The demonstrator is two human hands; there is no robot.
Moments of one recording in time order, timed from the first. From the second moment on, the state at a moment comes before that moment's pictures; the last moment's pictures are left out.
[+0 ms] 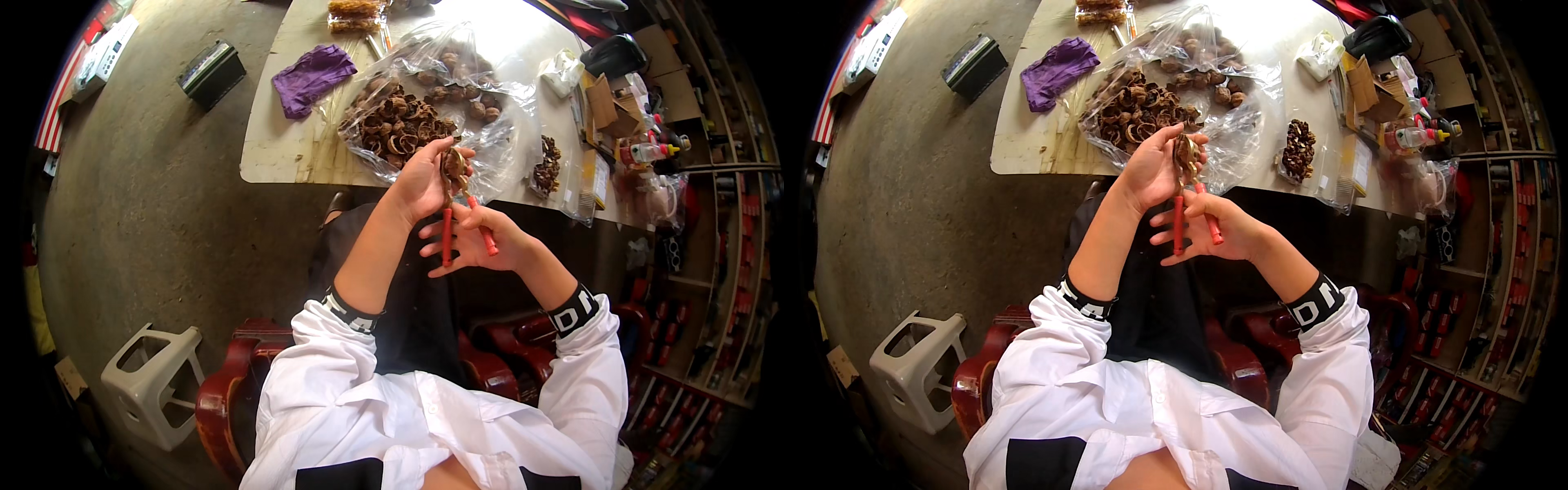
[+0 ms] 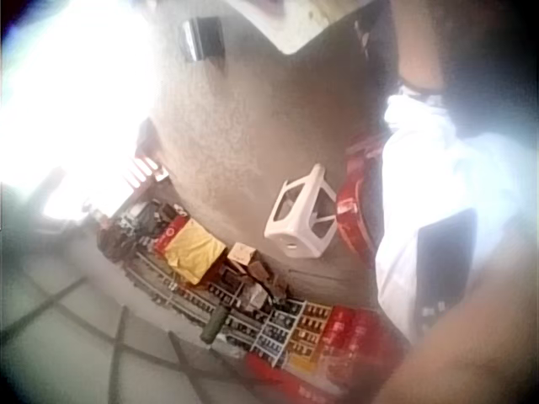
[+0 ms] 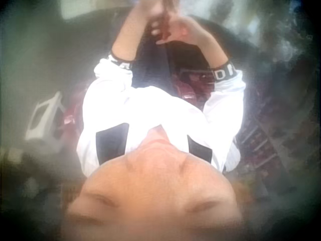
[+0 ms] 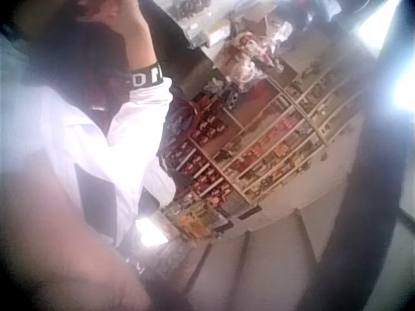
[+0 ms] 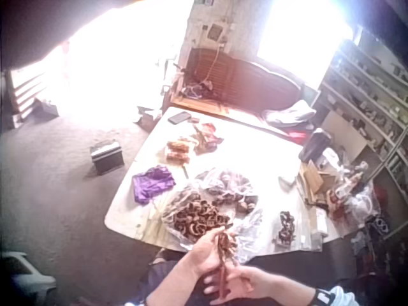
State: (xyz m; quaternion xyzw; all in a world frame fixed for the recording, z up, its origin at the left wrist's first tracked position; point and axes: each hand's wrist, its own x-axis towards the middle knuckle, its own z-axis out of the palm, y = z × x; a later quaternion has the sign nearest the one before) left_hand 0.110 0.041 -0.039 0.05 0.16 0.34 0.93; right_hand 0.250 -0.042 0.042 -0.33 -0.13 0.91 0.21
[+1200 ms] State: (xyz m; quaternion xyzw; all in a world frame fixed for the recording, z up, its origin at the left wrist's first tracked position) left_hand 0.117 0.035 -0.034 -0.01 0.15 0.34 0.93; right_hand 0.248 -0.045 0.031 -0.48 -0.22 0.82 0.20
